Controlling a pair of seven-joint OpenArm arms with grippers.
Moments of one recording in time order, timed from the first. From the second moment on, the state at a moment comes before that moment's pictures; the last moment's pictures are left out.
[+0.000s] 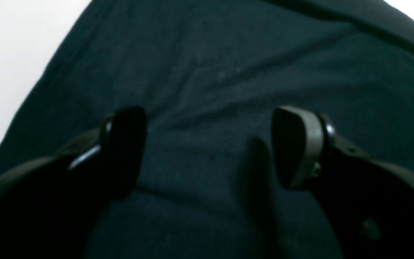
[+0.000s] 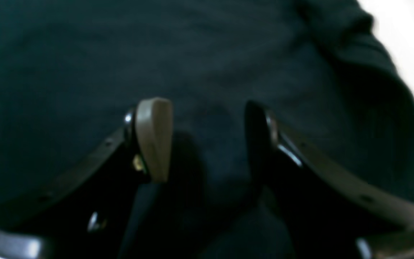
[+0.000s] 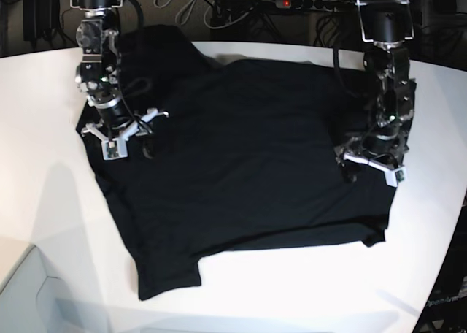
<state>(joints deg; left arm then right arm) -2.0 -11.1 -10.5 70.1 -24.4 -1.1 21.3 -6.9 5.1 8.7 76.3 -1.4 19.4 -4.8</state>
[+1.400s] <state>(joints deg) 4.4 -11.6 -17.6 76.1 -24.3 -0.4 23.0 10.5 6.1 4.0 56.8 -1.1 19.9 -3.6</state>
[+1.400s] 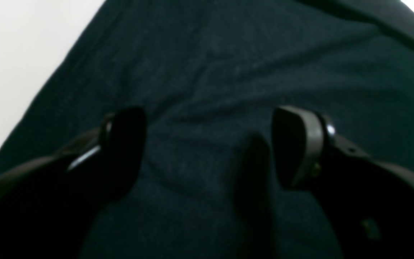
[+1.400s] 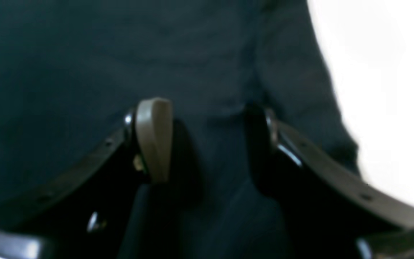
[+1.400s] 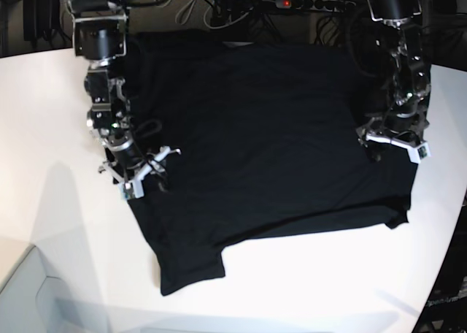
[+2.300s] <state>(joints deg) -12.6 -12.3 -17.6 64.9 -24.1 0.7 25.7 -13.3 0.8 1.7 85.8 -1.4 19.6 -4.8</state>
